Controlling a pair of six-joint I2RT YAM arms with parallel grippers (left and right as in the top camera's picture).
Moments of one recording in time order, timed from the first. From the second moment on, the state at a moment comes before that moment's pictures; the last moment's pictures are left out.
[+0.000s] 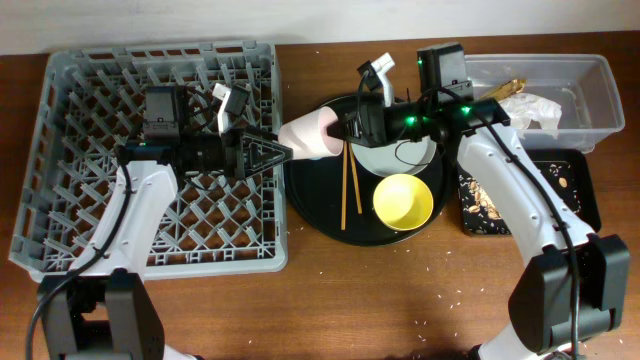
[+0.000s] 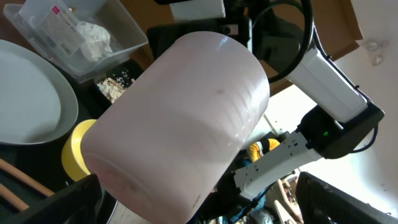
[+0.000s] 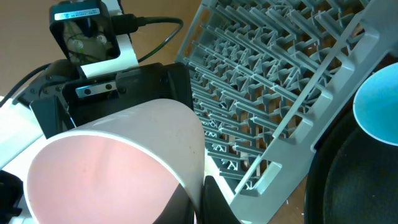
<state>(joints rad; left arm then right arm) -0.03 1.69 1.26 -0.49 1.51 0.00 0.22 1.77 1.48 -0.54 -1.14 0.26</state>
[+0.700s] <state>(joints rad) -0.08 1.69 1.26 -0.48 1.51 0.00 0.27 1.77 1.48 -0.56 -1.12 0.27</state>
